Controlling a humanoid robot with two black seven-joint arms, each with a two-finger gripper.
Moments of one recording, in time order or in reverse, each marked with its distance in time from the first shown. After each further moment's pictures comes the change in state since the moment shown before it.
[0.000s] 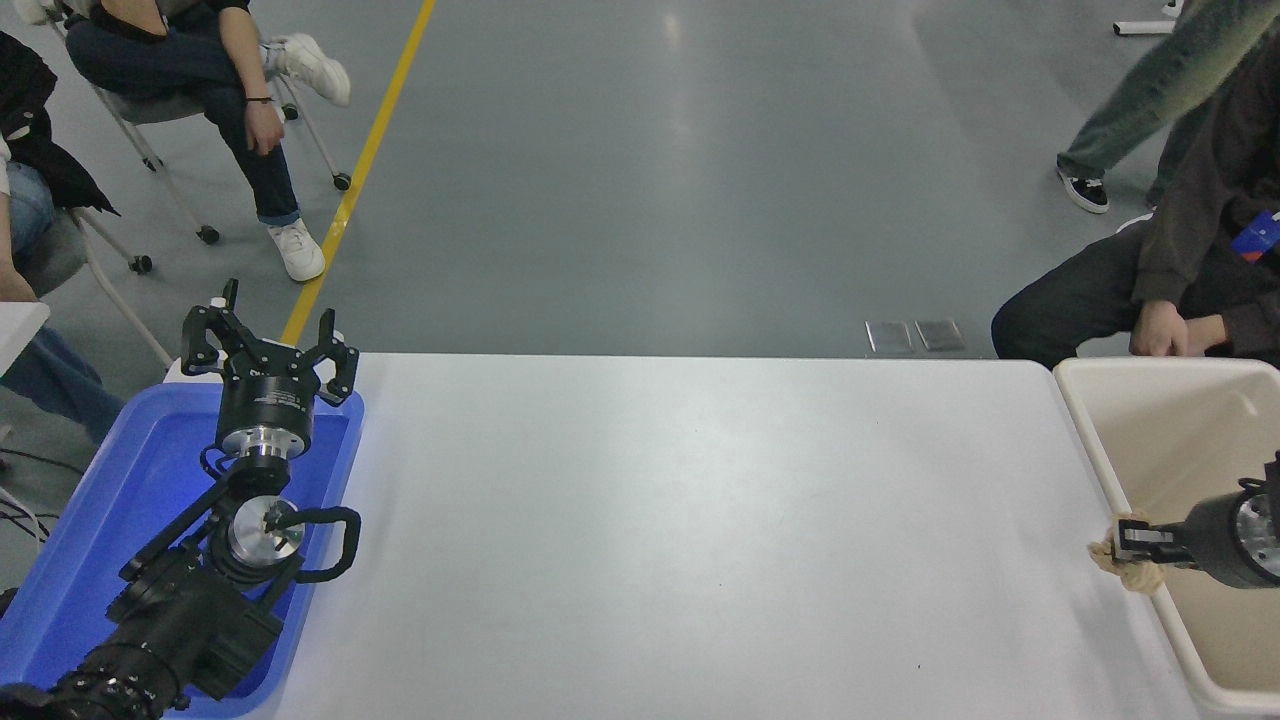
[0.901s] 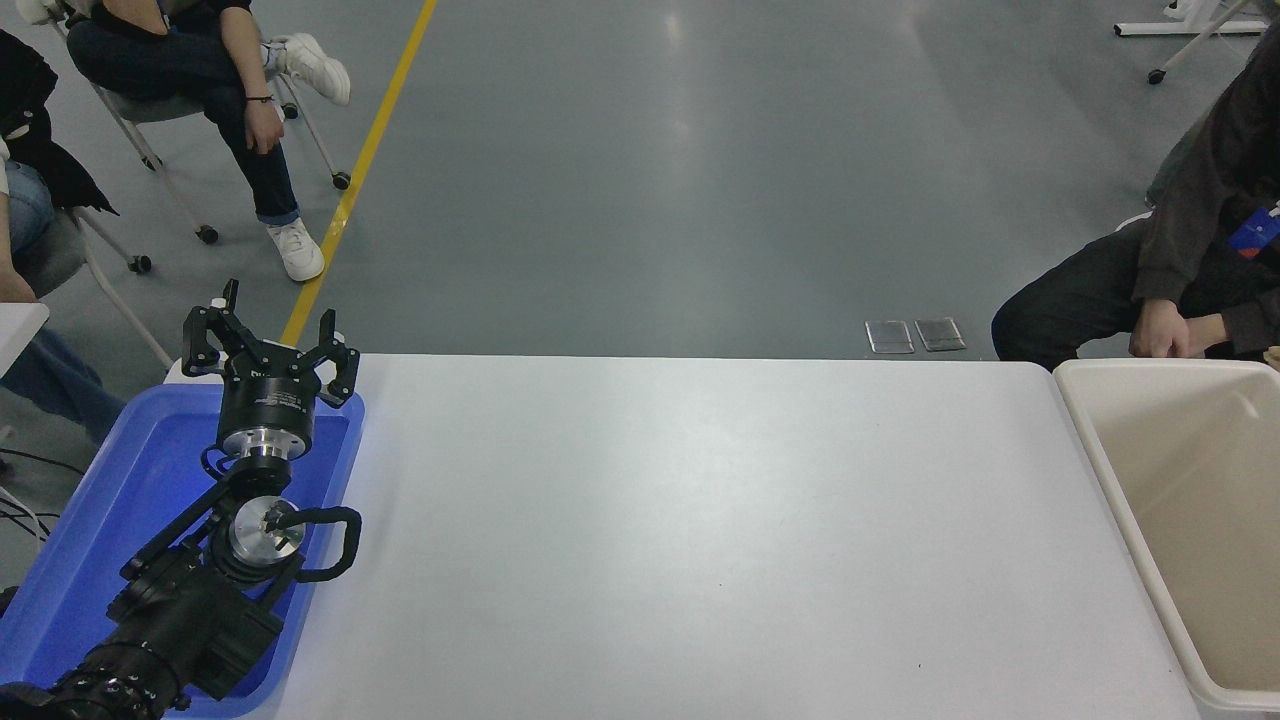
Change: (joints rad) left arm 0.001 0.000 0.000 -0.001 0.000 0.000 0.001; right arm 0.911 -0.100 -0.498 0.122 -0.032 0.334 -0.023
